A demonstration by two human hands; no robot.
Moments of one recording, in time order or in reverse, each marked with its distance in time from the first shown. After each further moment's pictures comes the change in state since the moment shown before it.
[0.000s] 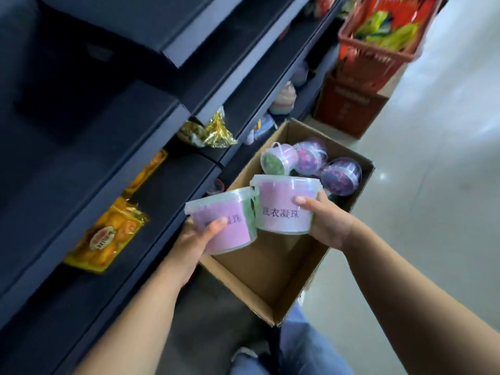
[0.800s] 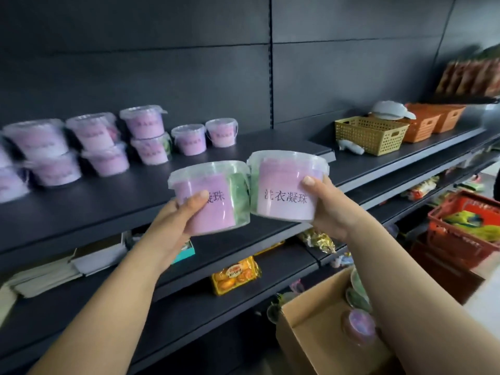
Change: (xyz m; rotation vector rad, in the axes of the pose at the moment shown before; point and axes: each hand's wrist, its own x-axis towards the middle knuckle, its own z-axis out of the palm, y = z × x) left_hand -0.360 0.117 -0.162 -0.211 0.389 0.675; right_hand -0.199 -0.073 0.337 -0.327 -0.679 -0.453
